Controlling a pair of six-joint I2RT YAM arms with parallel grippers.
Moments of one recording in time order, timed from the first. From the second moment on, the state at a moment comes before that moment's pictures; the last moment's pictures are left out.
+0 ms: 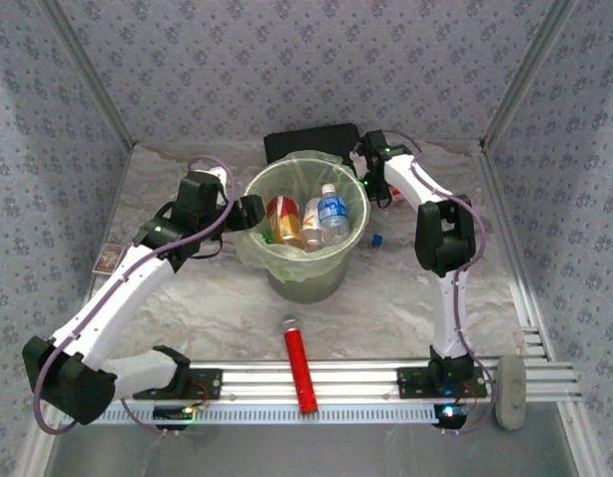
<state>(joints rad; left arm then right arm) -0.50 1.17 1.13 -0.59 0.01 -0.58 0.28 2.24 1.92 -0.90 -0.15 -0.03</state>
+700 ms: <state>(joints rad) -0.50 1.17 1.13 -0.59 0.01 -0.58 0.31 2.25 1.91 -0.90 -0.13 -0.04</state>
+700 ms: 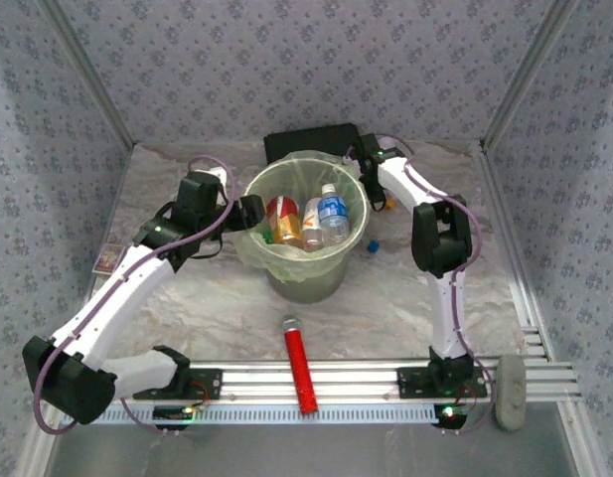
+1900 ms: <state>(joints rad) -0.50 1.17 1.13 -0.59 0.01 -0.58 0.29 2.25 1.88 -0.96 -0.07 -0.02</state>
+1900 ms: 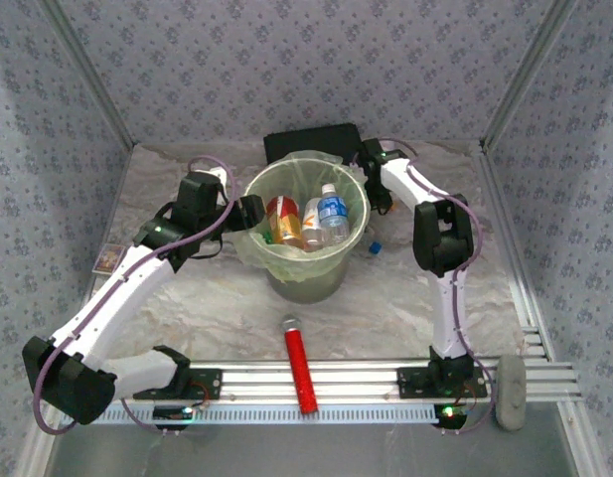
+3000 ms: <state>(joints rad) -0.50 1.16 1.13 -0.59 0.01 -0.58 0.26 1.60 1.95 -1.16 -0.16 0.12</state>
